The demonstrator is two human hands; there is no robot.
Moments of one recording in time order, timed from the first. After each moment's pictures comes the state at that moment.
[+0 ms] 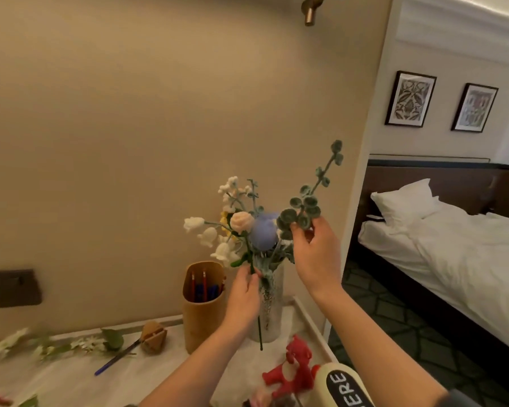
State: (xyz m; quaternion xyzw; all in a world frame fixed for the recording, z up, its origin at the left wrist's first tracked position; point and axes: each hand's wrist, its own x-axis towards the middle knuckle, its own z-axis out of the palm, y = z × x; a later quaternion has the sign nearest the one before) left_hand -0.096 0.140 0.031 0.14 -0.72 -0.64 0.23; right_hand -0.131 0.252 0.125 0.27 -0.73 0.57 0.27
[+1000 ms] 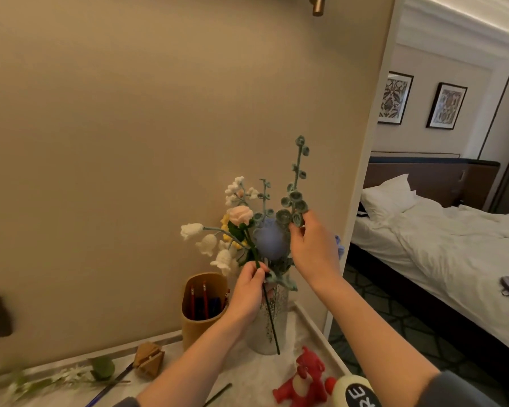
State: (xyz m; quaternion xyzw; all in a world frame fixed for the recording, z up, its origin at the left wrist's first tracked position) left_hand -0.132 0.105 0.043 0.11 -0.64 -0.75 0.15; right_hand -0.167 0.212 0.133 0.21 -0.84 0.43 0.25
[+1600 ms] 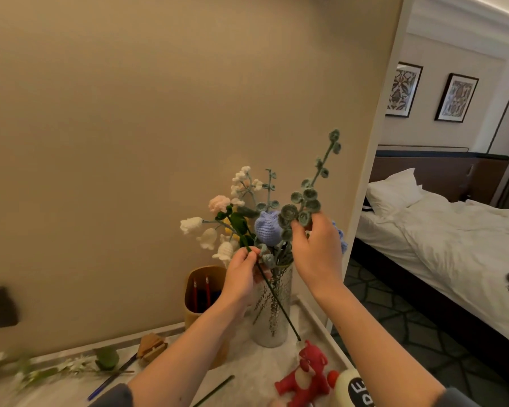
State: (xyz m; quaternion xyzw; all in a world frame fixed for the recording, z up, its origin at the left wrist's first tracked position) left_hand -0.131 0.090 0.055 0.10 -0.57 -0.79 0.19; right_hand -0.158 0.210 0.116 0.22 -0.78 0.51 0.30
